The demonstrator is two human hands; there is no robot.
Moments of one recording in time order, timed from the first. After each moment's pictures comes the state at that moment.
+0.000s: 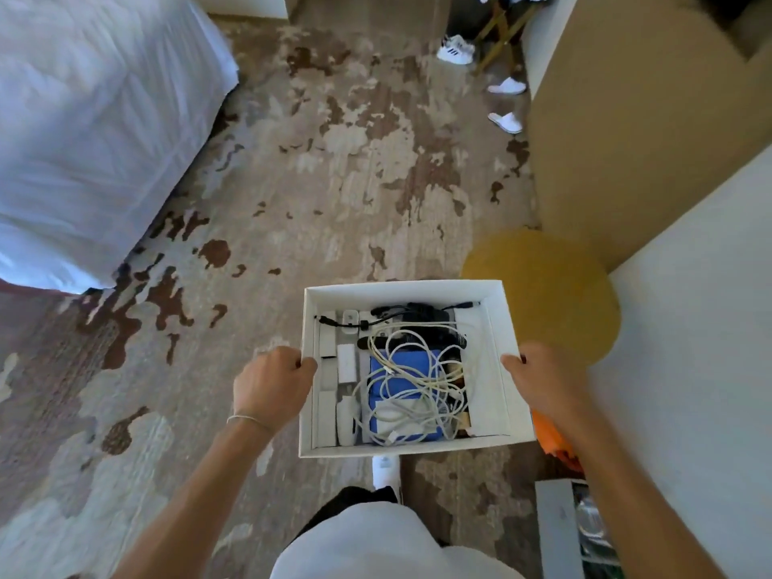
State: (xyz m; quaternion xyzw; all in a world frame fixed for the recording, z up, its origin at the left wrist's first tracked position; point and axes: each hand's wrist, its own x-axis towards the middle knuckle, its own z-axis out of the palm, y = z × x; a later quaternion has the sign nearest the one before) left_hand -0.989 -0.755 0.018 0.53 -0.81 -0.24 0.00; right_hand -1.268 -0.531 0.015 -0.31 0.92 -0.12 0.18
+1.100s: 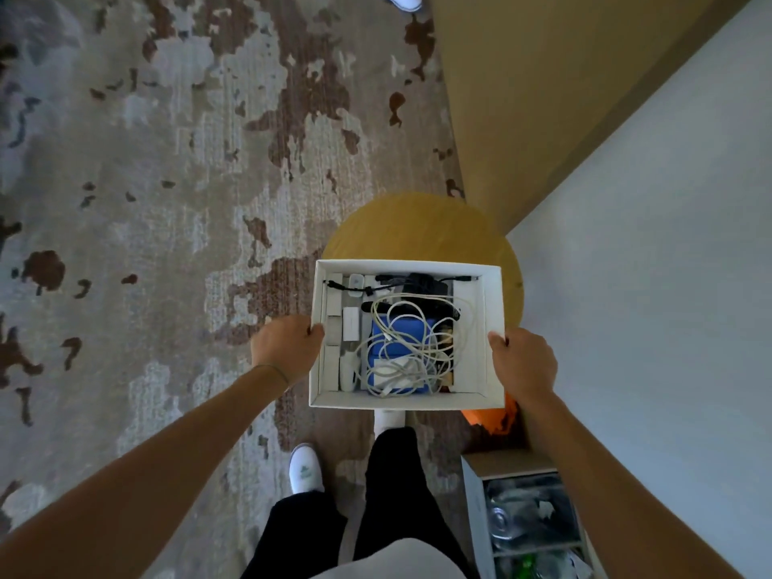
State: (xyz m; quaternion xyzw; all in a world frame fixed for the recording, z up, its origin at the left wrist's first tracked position) left_hand -1.465 -0.739 -0.143 0.40 -0.88 -0.20 -0.17; right_hand -1.646 -0.457 -0.161 -0.09 0.97 -0.09 0.22
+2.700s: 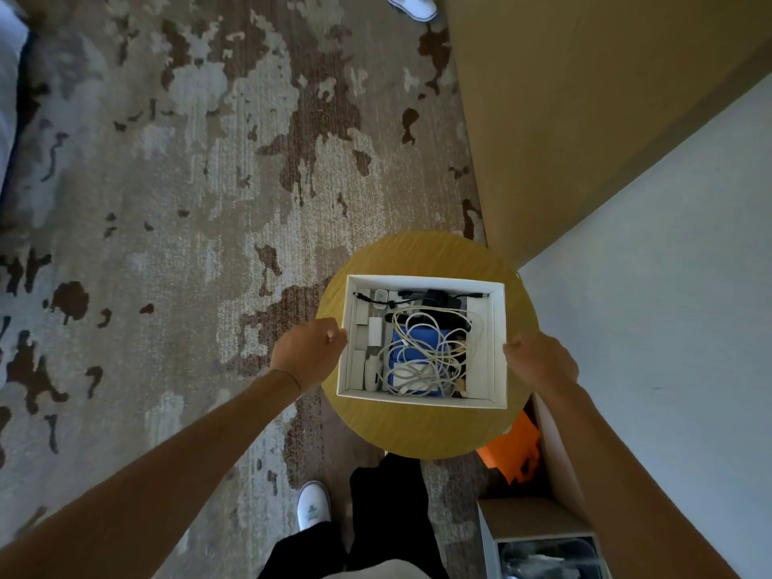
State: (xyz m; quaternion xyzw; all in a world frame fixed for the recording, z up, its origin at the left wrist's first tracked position) left_hand -1.586 -0.769 -0.154 0.36 -0.88 -0.26 -0.17; right_hand -1.783 -0.500 -0.200 -0.09 0.93 -0.06 0.34
